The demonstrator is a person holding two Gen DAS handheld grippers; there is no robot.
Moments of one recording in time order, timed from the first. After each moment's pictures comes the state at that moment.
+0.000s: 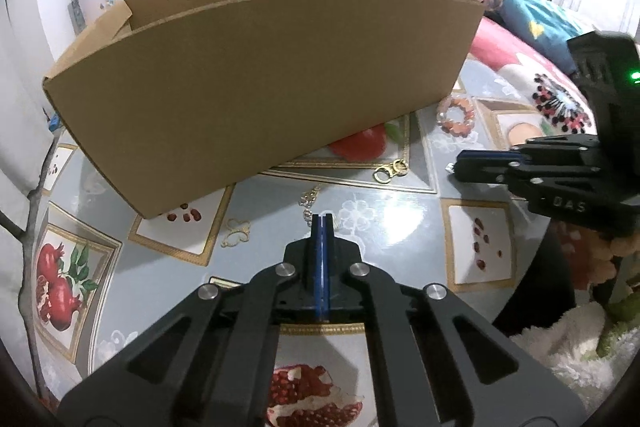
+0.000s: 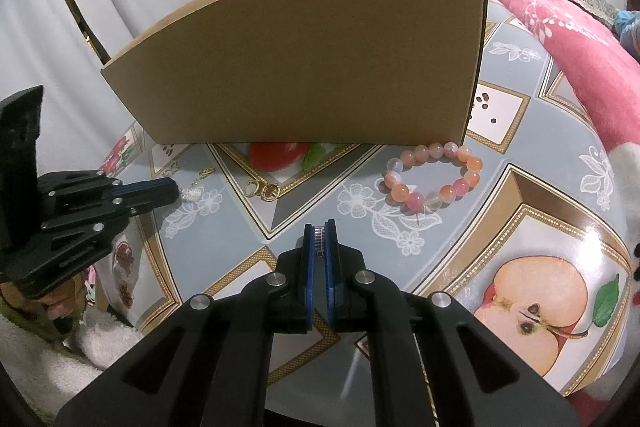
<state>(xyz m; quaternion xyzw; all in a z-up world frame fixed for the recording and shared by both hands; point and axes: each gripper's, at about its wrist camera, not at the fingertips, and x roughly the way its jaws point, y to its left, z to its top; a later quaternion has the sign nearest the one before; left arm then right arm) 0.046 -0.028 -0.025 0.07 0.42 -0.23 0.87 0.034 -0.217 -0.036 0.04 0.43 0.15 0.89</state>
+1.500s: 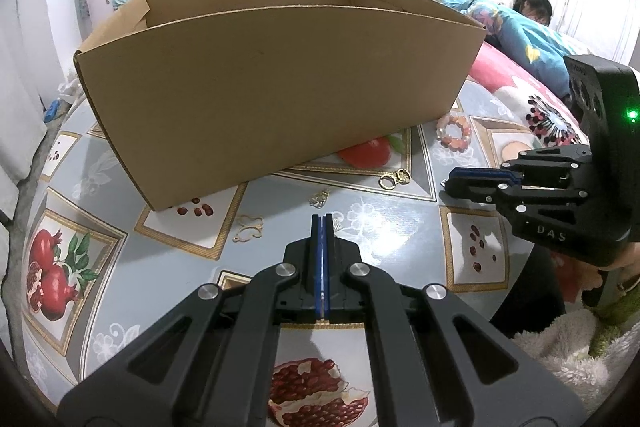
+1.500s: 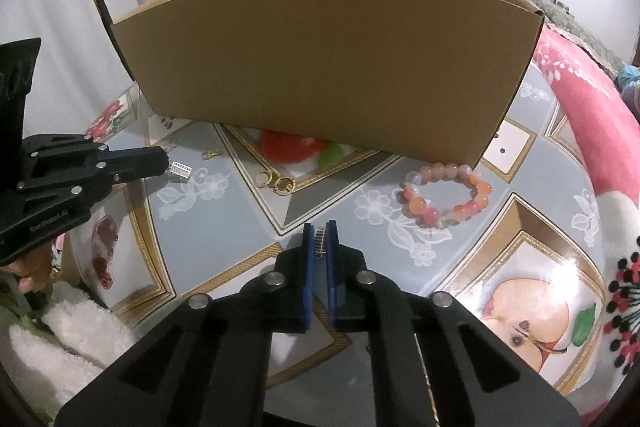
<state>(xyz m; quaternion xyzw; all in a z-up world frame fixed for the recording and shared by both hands) 0.045 -0.010 -0.026 0.04 0.40 -0.24 0.88 0.030 -0.190 -0.034 -0.05 0.42 0.14 0.90</state>
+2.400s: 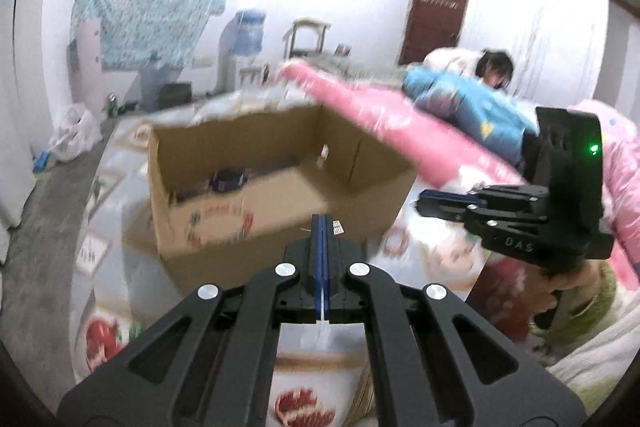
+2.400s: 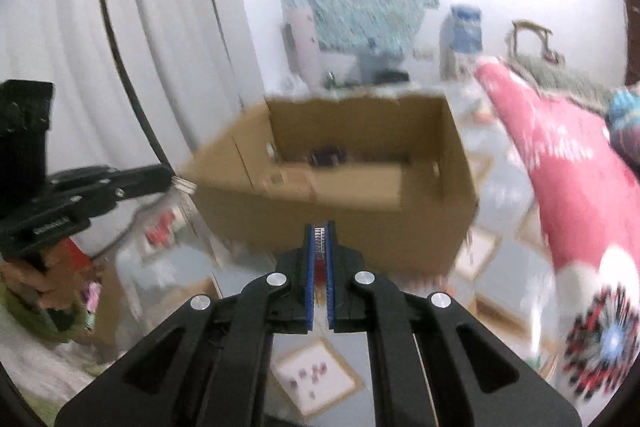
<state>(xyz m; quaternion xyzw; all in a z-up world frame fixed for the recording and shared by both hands) 0.034 0.012 0.105 0.00 0.28 -0.30 0.91 0.010 -0.201 0.083 0.01 0.28 0.18 0.94</state>
